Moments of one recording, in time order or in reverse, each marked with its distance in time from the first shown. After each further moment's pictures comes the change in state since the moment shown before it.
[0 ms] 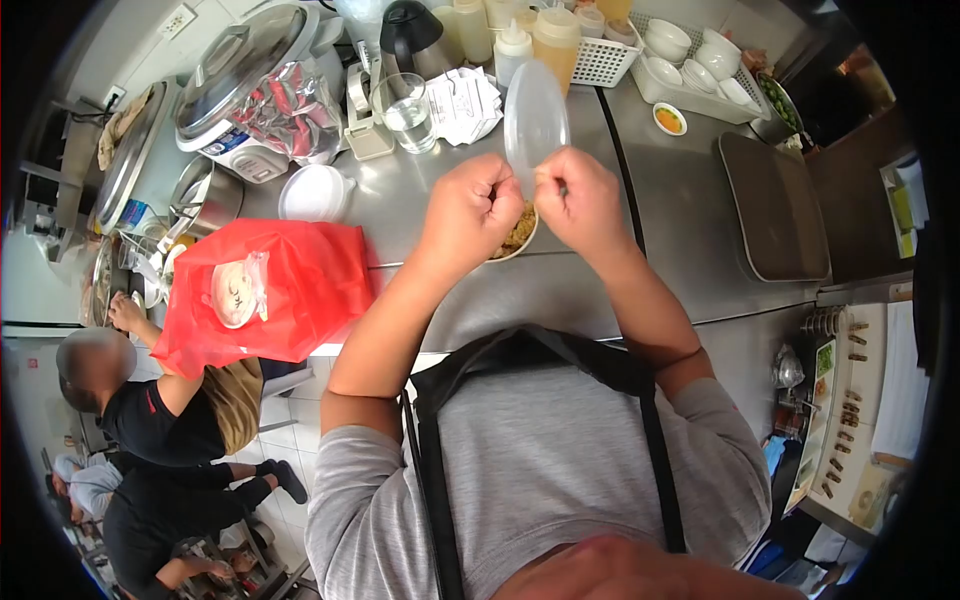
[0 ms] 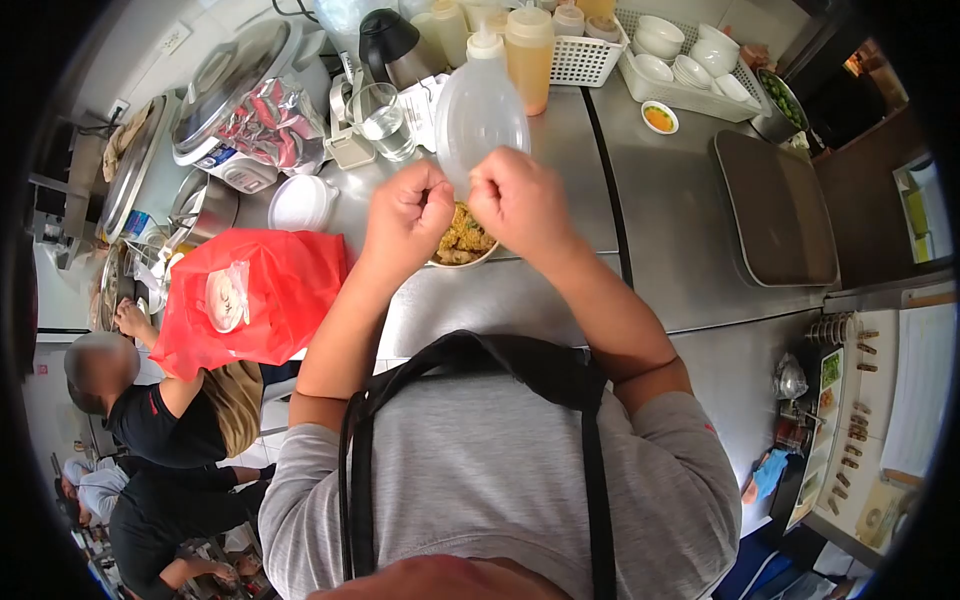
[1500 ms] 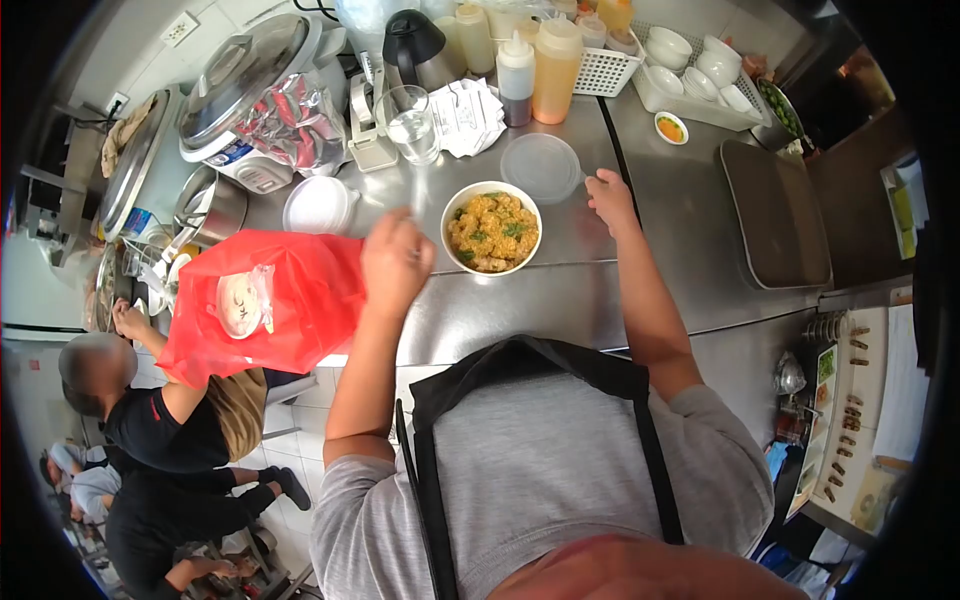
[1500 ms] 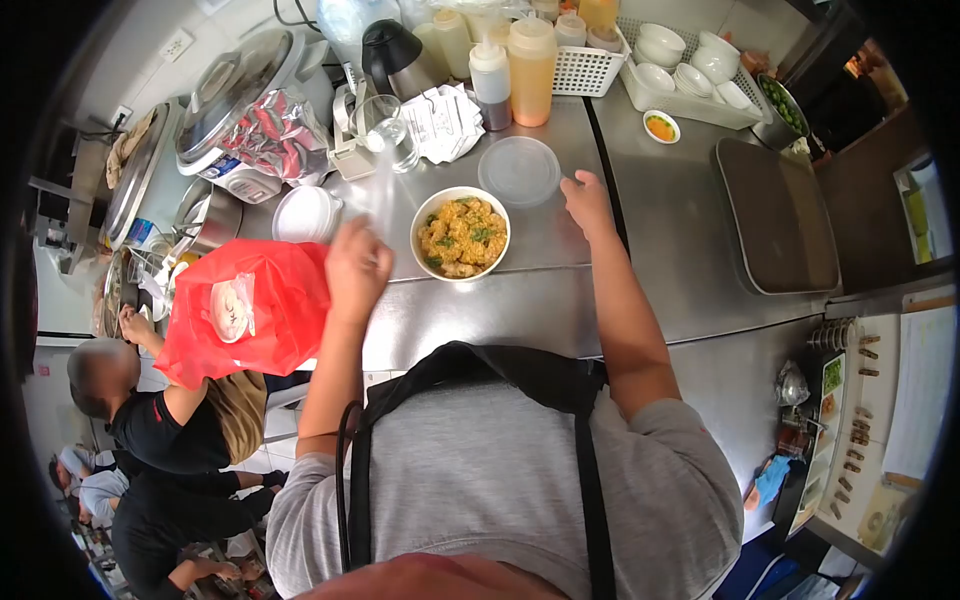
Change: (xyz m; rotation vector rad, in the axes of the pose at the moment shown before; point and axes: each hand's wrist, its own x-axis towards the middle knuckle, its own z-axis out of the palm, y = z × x) left_hand -0.055 -0.060 -0.044 0.660 0.186 0.081; right_hand -0.067 0.168 -0.003 -0.012 -0.103 1.098
